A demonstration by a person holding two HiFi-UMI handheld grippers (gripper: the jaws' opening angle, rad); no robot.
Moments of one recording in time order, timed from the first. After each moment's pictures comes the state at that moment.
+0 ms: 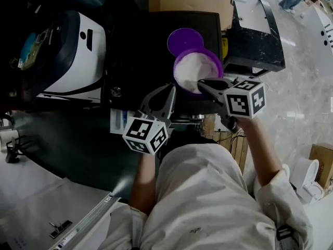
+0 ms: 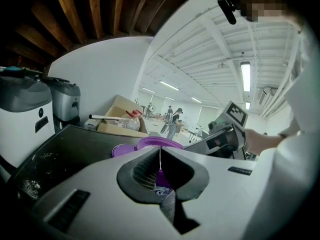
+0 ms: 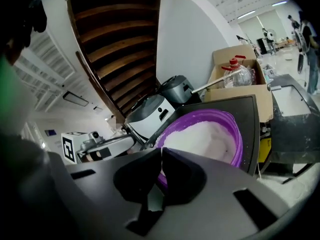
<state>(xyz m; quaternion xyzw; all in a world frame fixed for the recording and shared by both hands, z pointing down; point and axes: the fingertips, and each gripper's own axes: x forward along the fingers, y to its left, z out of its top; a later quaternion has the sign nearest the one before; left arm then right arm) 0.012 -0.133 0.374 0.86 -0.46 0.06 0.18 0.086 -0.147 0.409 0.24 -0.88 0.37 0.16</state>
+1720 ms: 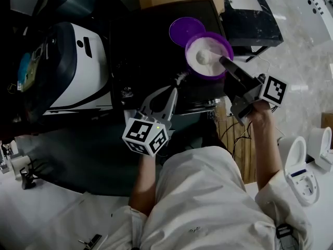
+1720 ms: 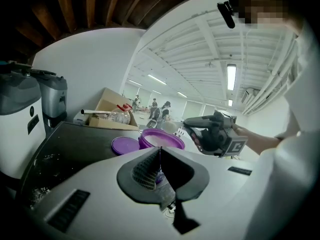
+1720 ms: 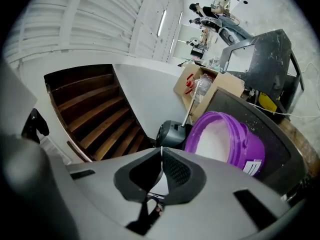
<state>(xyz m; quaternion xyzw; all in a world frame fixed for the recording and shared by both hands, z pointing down) -0.039 -0.099 0.376 0.90 -0.37 0.09 0.20 0.114 -0.152 0.352 0.34 -0.74 0.53 -0.23</state>
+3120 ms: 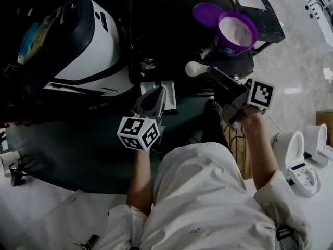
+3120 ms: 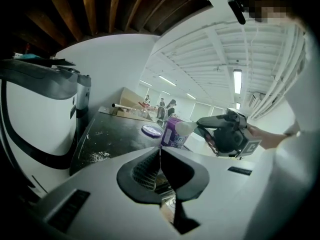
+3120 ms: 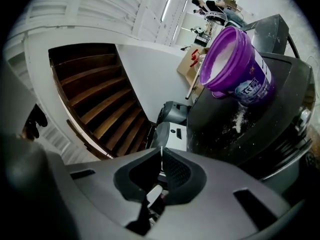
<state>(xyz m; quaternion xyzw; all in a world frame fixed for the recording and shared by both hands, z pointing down) -0.215 -0.011 0.421 0.88 -0.41 0.08 0.23 -0.063 -0.041 0.378 0.32 -0.76 0.53 -0.17</state>
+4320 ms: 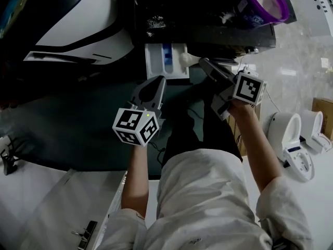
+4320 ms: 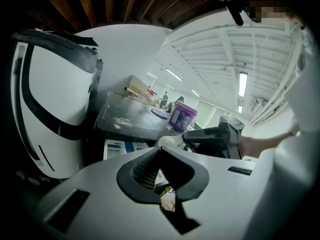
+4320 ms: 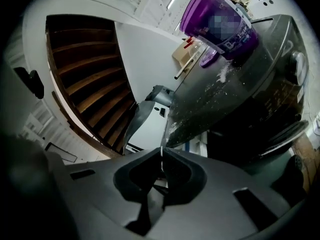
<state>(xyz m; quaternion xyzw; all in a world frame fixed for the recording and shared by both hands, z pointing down) -0.280 0.044 0.503 0.86 -0.41 0.10 0.29 -0.160 0.003 0.507 0.35 -0.76 0.53 -0.08</state>
